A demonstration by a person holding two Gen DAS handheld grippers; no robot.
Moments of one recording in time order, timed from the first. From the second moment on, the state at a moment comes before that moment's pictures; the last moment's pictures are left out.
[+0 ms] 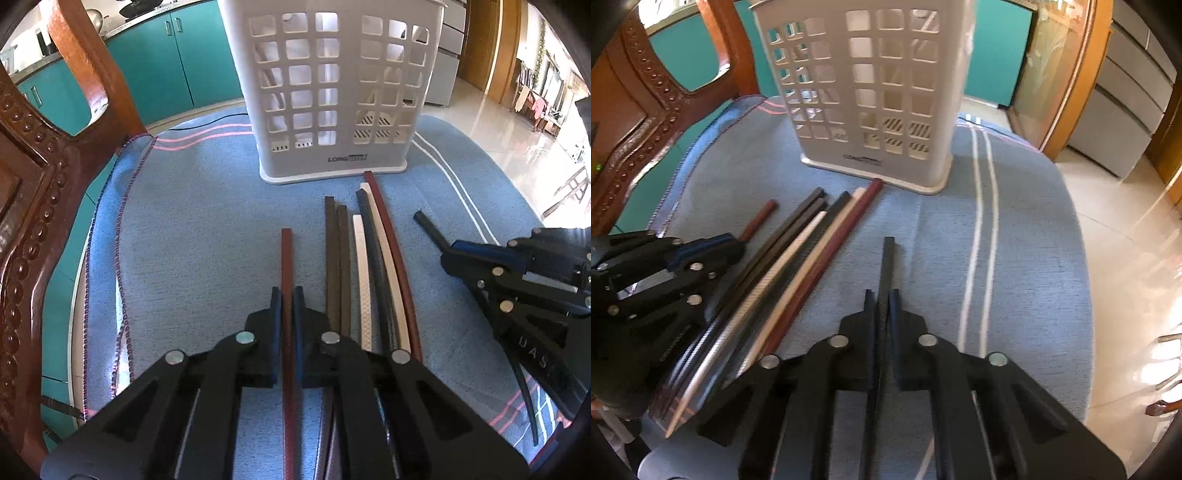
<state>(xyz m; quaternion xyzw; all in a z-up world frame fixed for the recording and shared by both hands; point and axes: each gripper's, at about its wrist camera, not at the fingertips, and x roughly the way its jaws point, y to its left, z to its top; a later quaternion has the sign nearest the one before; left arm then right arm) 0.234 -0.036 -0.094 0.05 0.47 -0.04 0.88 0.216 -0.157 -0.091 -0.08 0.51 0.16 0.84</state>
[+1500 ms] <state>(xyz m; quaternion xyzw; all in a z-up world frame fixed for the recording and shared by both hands) 0.233 0.034 0.167 -0.13 0.05 -0.04 0.99 0.248 -0.205 0.092 0.04 0.20 0.17 0.96</state>
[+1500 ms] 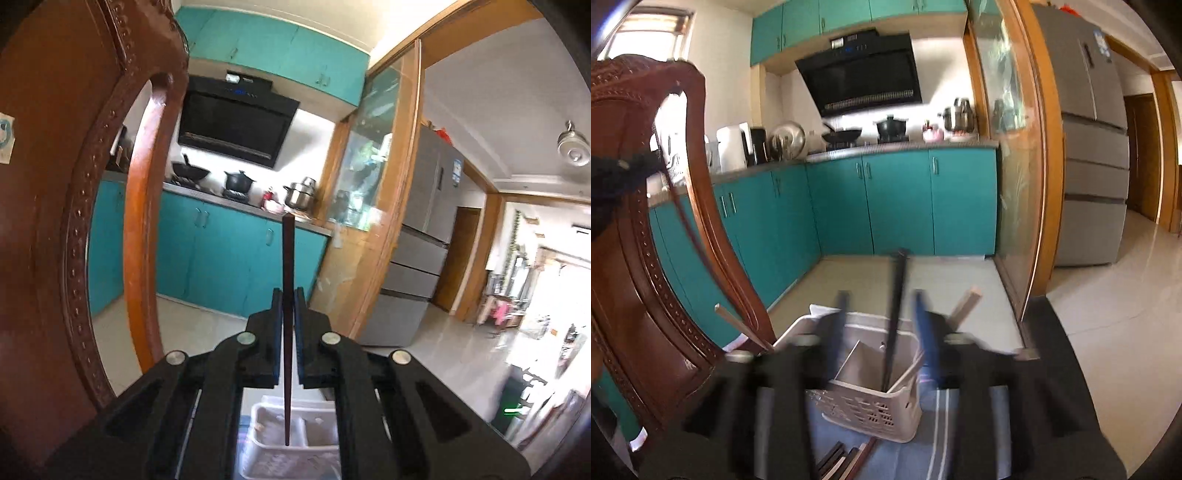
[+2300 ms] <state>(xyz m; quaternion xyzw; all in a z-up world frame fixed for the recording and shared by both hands) 0.259 -0.014 0.100 -0.06 0.14 -0.04 0.99 0.248 -0.181 -0.053 -0.01 0.48 0.22 0.85</state>
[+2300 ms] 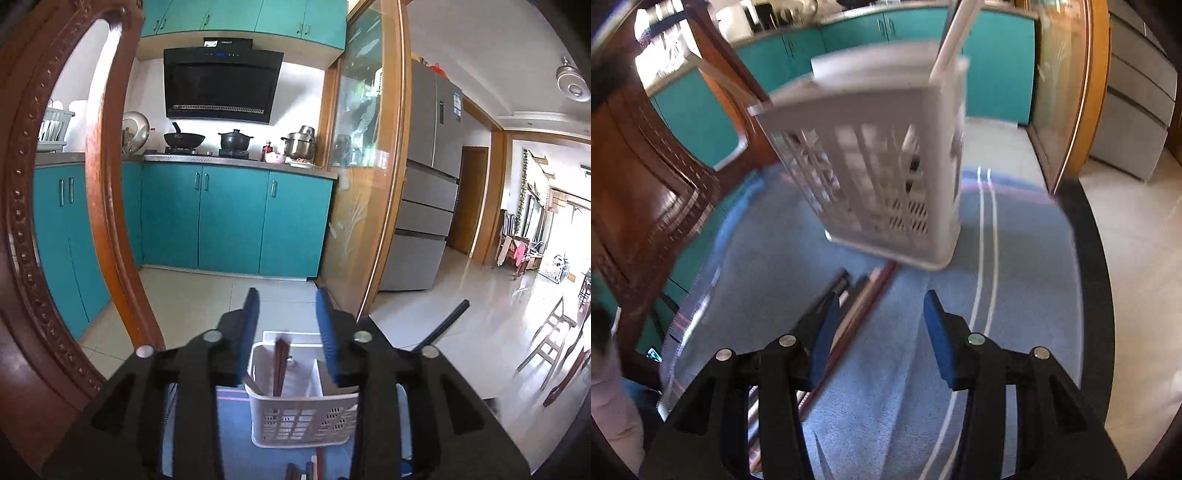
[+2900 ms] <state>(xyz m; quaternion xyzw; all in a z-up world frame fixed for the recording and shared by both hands) 0.203 0.030 0.009 -0.03 0.24 0.04 0.97 0.247 -0.134 -0.097 -0.04 0.53 0.23 0.81</state>
